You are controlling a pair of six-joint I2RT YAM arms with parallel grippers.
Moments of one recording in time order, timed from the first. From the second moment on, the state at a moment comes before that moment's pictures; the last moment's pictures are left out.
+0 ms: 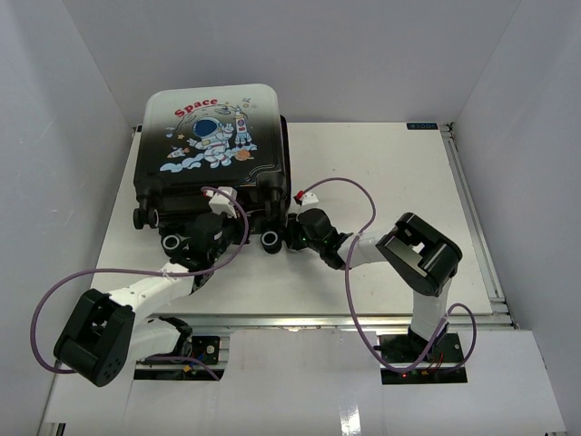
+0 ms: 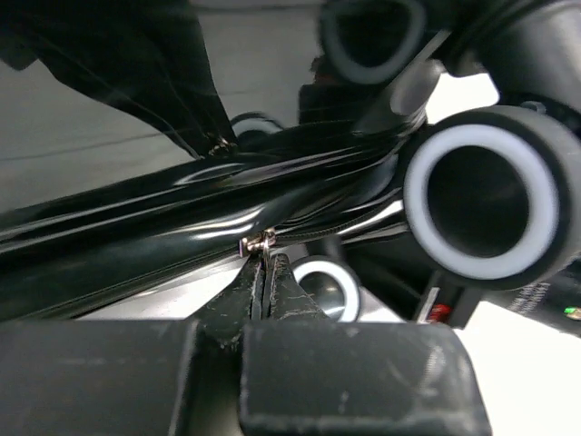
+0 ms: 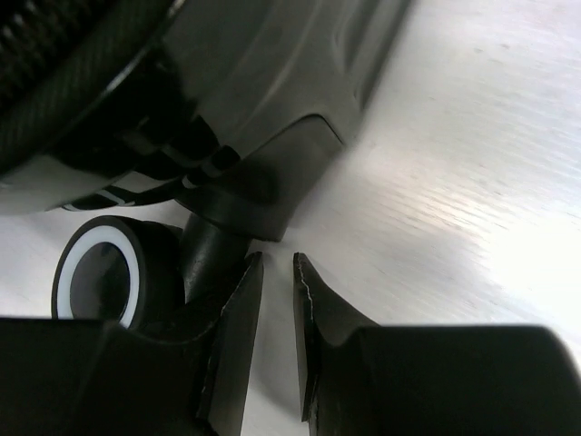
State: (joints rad) left arm -0.50 1.16 0.42 0.45 -0.03 -0.37; right arm 0.87 1.88 0.83 0.54 0.10 0.48
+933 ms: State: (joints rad) left arm -0.58 1.20 0.37 0.61 0.15 -0.34; right arm 0.96 1.95 0.89 0.60 0.01 0.44
